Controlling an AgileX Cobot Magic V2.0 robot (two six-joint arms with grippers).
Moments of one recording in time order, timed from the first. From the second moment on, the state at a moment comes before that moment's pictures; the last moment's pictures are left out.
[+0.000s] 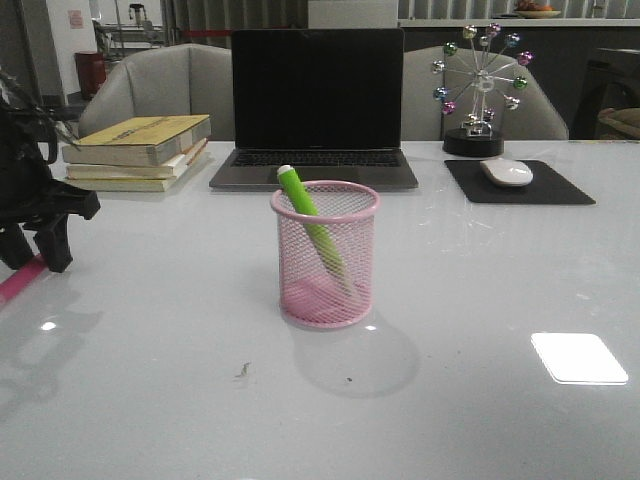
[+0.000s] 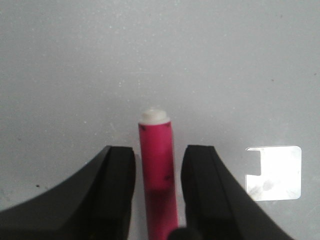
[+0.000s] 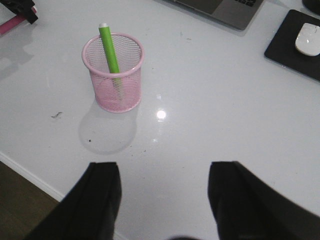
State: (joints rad) left arm -0.09 2.07 -1.44 -0.03 0.72 0.07; right arm 0.54 0.67 -0.68 -0.13 0.65 0.13
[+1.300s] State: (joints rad) left arm -0.30 1.35 -0.92 -0.06 0.22 0.10; right arm 0.54 0.67 -0.68 -0.13 0.65 0.13
